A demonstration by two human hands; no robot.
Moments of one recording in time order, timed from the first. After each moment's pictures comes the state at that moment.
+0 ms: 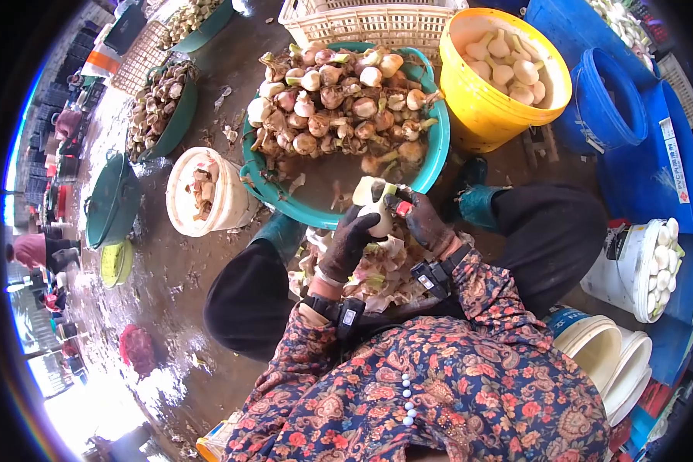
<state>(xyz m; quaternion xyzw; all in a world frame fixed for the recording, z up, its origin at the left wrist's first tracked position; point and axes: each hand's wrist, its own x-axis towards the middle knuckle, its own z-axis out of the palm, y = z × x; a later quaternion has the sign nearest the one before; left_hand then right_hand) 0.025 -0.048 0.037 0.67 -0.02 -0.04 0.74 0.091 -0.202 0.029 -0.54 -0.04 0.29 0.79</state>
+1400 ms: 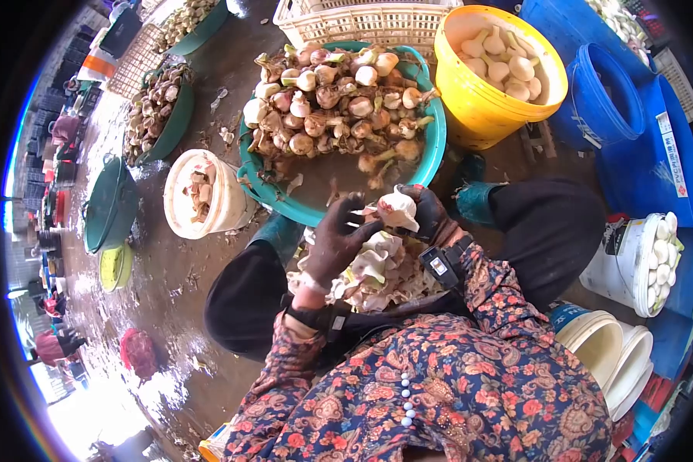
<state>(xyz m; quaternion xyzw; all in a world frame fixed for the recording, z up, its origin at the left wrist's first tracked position) 0.025 -0.048 0.078 0.78 0.07 -0.04 0.62 0.108 -0.219 0.018 -0.26 0.13 0.47 0.83</state>
